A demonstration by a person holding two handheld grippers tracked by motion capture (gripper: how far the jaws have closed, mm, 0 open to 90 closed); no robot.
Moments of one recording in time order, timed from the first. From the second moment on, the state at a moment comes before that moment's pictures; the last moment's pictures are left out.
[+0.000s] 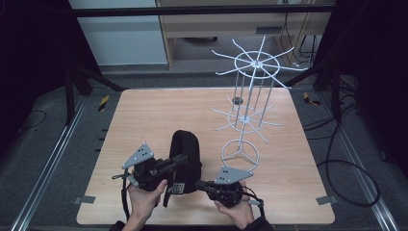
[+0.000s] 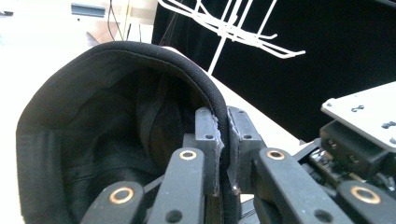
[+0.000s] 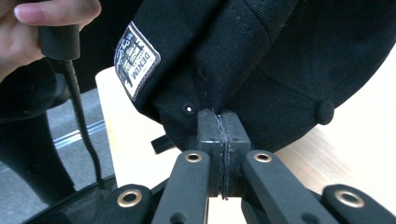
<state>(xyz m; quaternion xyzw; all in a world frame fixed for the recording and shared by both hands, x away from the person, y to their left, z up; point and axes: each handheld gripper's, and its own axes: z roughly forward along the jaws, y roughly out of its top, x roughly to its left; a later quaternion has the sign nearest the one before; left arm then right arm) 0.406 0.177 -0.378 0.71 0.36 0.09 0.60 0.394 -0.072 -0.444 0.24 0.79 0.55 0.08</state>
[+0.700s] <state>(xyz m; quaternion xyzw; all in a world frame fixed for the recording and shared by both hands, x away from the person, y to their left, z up) 0.400 0.233 -0.425 0.74 0.41 0.11 0.52 0.390 -0.023 -0.452 0.20 0.87 0.44 0.12</state>
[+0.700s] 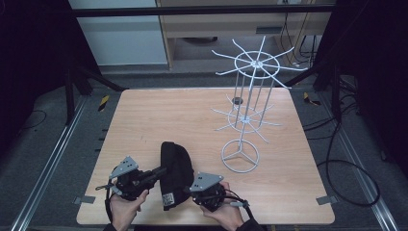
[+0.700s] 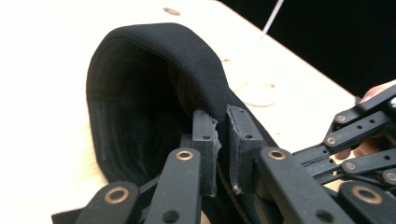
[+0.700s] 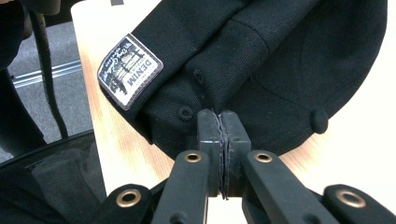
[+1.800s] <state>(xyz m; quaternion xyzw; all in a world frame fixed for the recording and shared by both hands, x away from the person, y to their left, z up) 0.386 0.231 -0.389 0.74 0.33 0.10 0.58 0.425 -0.048 -0.458 0.29 0.80 0.51 0.11</state>
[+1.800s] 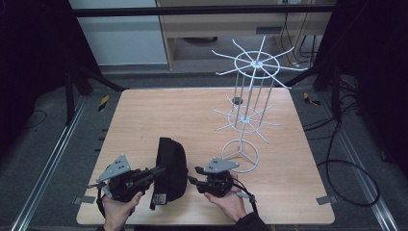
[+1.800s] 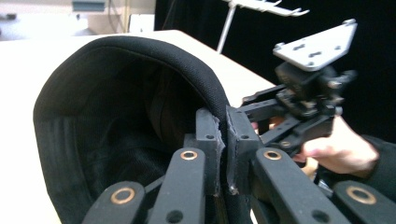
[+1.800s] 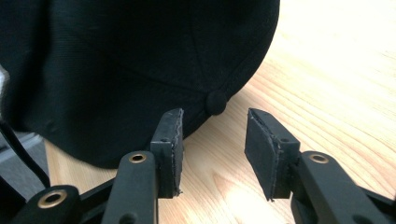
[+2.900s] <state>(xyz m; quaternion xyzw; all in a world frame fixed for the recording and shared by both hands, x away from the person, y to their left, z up) 0.384 0.224 -0.385 0.74 0.30 0.09 0.60 0.416 -0.060 -0.452 0.27 0.81 0.52 0.06</state>
